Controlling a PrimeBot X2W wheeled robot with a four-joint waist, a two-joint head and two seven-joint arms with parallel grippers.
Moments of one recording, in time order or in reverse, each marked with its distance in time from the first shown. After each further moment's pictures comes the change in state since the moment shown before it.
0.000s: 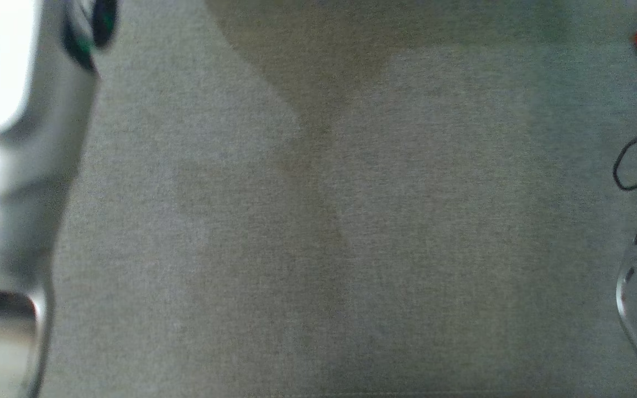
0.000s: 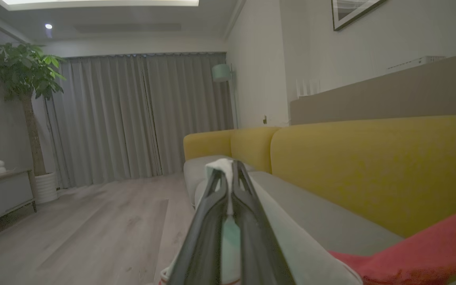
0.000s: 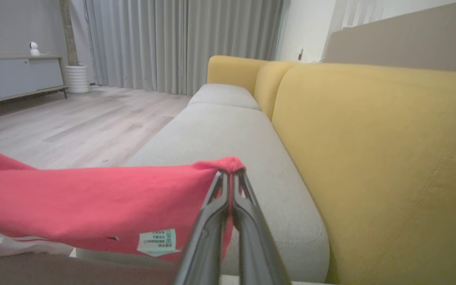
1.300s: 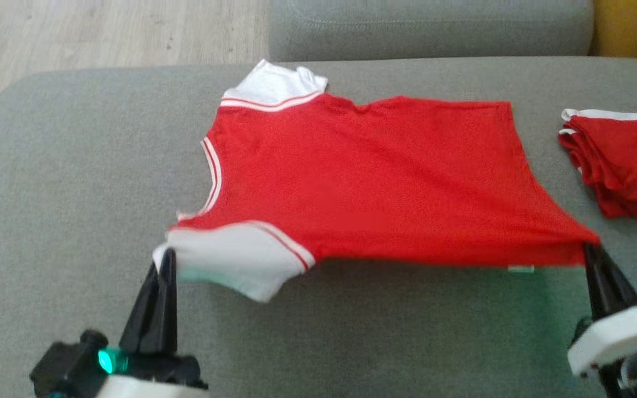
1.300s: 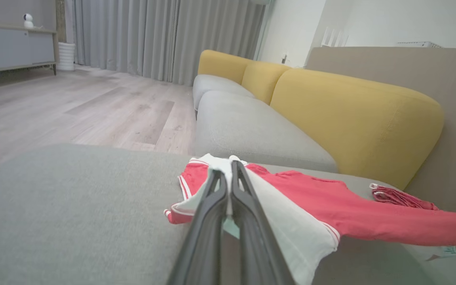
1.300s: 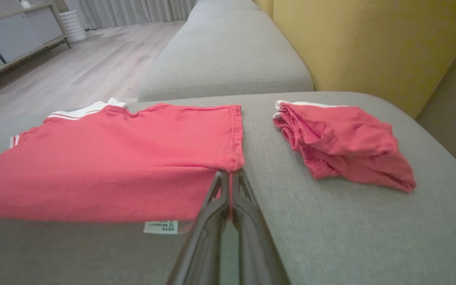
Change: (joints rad) left arm 1.315 0.189 -0.028 -0.735 -0.179 0.233 -0.038; right arm 1.276 0.082 -0.039 -0.833 0.276 0.000 0.291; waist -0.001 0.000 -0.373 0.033
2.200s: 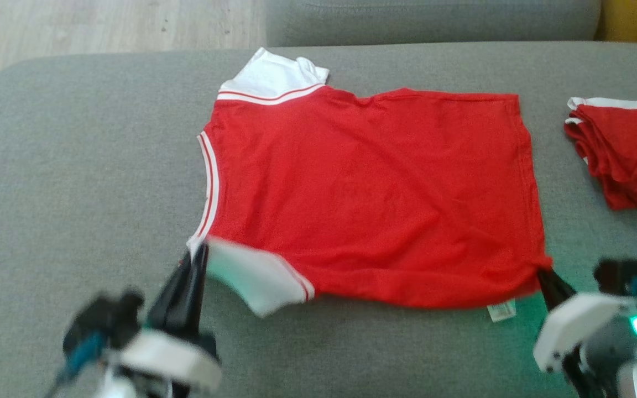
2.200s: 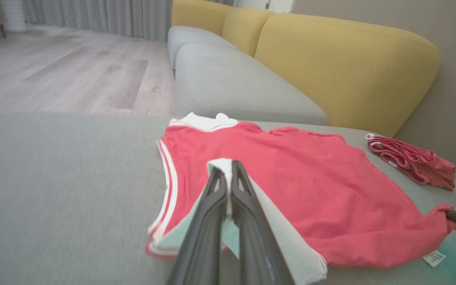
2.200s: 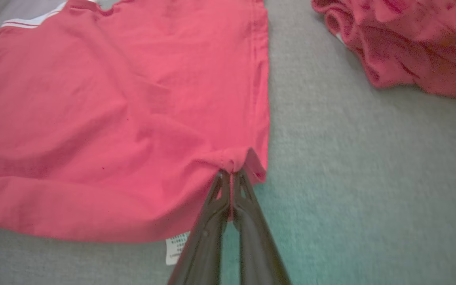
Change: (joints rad) left arm -0.103 -0.005 -0.076 0.177 -0.034 -0.103 0.078; right arm -0.060 0.002 0.051 0.208 -0.006 0.000 0.163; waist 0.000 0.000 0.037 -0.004
